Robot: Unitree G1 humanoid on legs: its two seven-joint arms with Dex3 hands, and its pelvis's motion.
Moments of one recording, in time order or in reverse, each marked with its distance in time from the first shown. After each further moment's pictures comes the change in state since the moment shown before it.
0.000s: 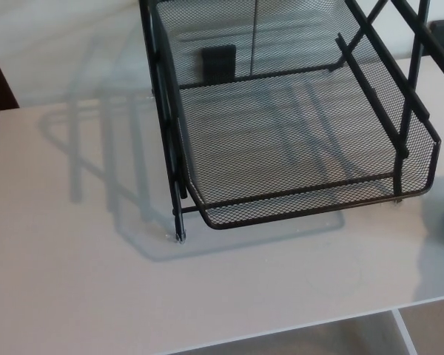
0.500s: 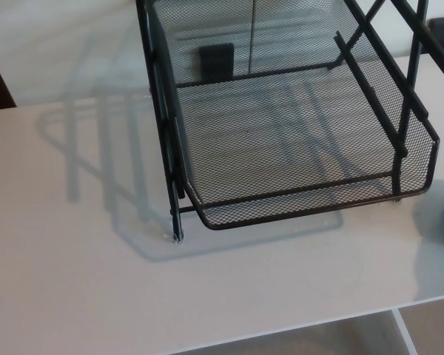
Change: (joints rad) left_arm -0.015 -0.002 -0.025 0.026 0.011 -0.005 0.014; right_arm 0.056 -0.023 -0.013 -0.131 -0.012 -0.032 0.000
